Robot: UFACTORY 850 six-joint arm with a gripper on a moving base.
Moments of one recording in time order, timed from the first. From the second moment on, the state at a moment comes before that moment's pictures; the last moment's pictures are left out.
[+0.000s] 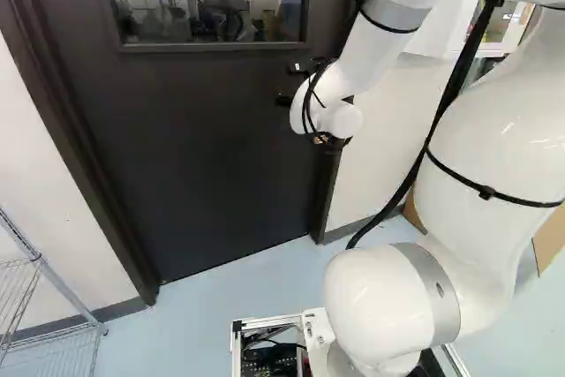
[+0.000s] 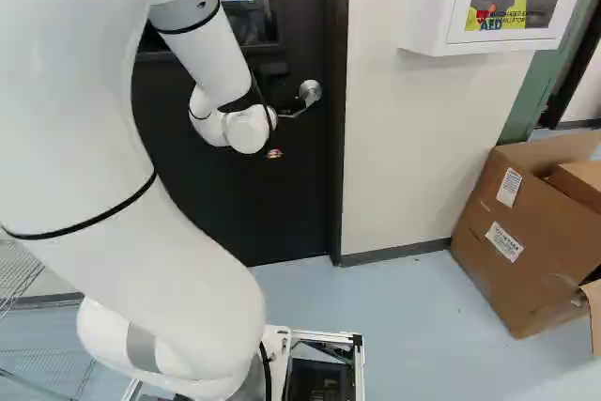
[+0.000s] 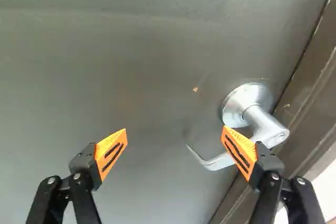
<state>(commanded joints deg) -0.4 -1.5 -32.3 -6.6 50.0 0.0</state>
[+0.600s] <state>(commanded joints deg) -0.2 -3.4 -30.0 -6.6 50.0 0.0</state>
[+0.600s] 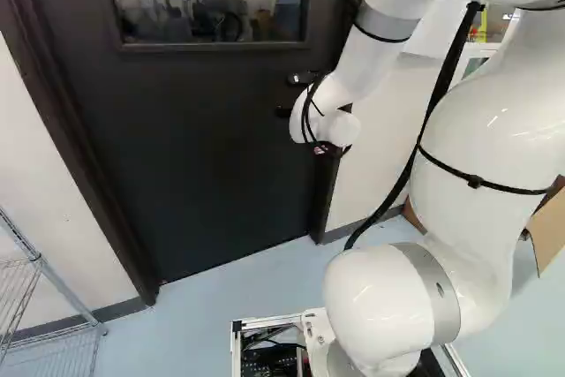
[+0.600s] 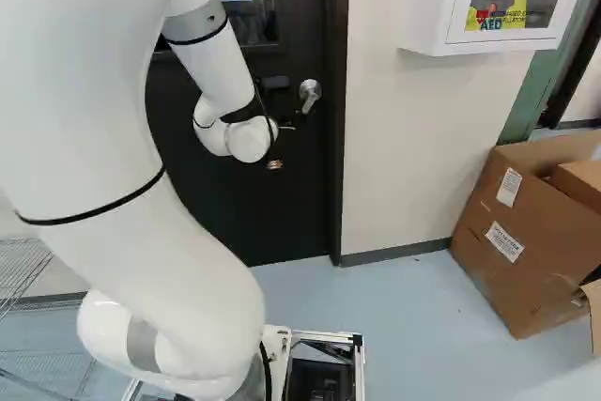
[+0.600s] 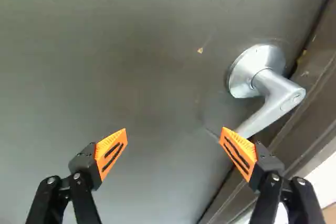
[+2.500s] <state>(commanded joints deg) -2.1 -9.0 -32.2 -6.6 52.3 0.0</state>
